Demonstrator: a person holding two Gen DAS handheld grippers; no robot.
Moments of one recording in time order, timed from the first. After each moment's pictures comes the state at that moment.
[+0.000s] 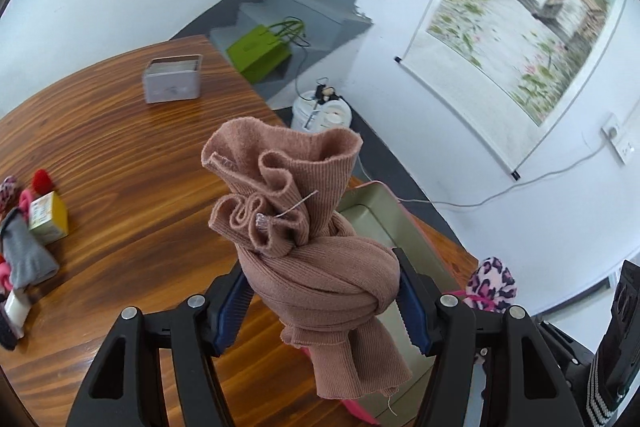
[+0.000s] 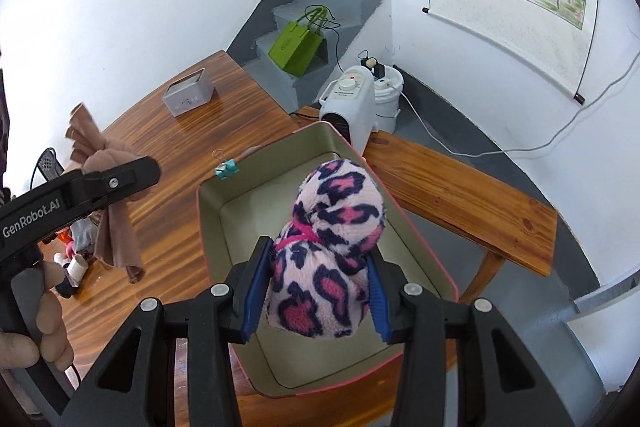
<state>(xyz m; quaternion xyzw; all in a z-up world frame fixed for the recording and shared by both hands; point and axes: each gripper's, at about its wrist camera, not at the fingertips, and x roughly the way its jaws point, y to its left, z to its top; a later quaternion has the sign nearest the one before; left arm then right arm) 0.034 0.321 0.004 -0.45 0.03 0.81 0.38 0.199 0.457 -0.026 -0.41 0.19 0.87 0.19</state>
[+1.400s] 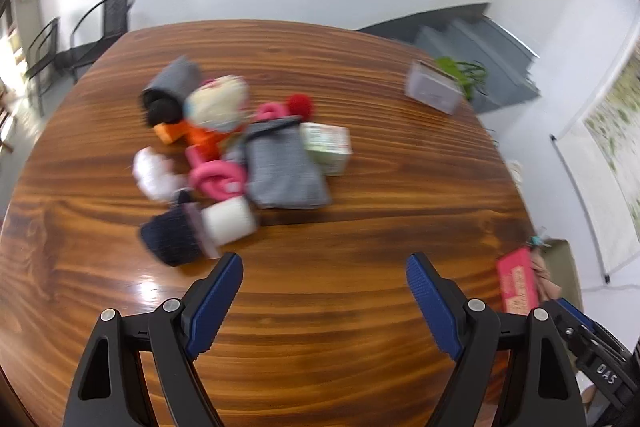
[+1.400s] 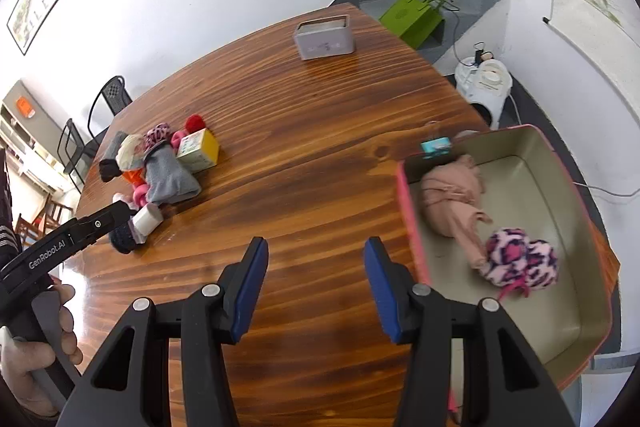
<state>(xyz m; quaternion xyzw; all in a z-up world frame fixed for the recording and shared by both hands) -0.017 0.041 -0.035 -0.48 -0.08 0.87 0.10 0.103 0.318 -0.040 -0.46 0.15 0.88 0.02</state>
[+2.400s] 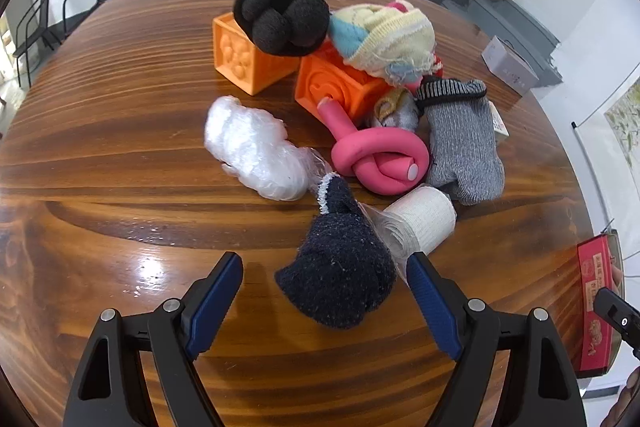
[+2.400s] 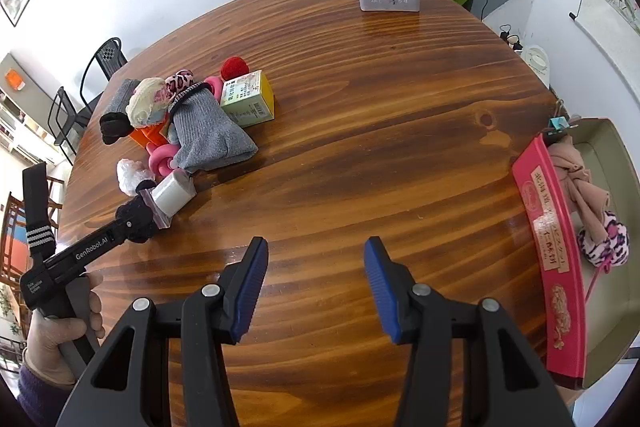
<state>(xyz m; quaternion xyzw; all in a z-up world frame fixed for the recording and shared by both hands) -0.094 -0.070 -0.135 -0.54 -0.08 0.83 0.13 0.049 0.204 -0.076 -0.52 0.13 0.85 0.02</state>
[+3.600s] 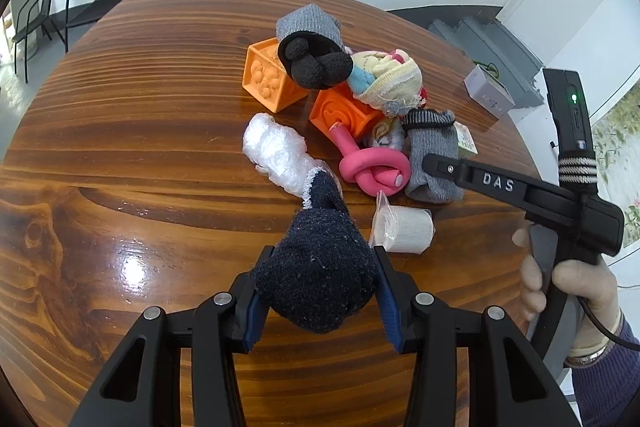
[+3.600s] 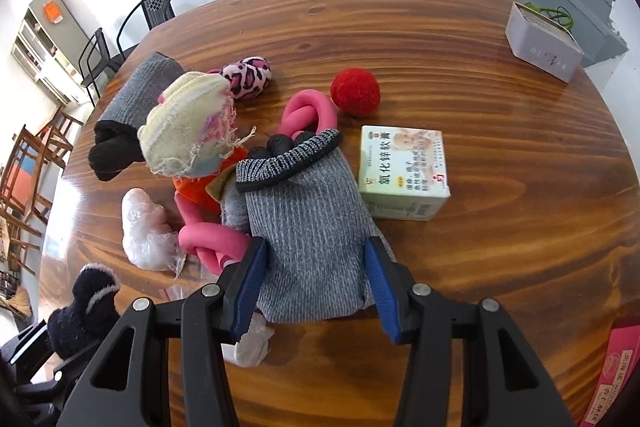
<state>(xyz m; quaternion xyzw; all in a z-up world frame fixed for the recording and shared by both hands) -0.069 -0.106 -0.102 -0.52 -0.12 0.84 0.15 -0.103 0.101 -0.123 -0.53 0.04 0.85 -0.07</state>
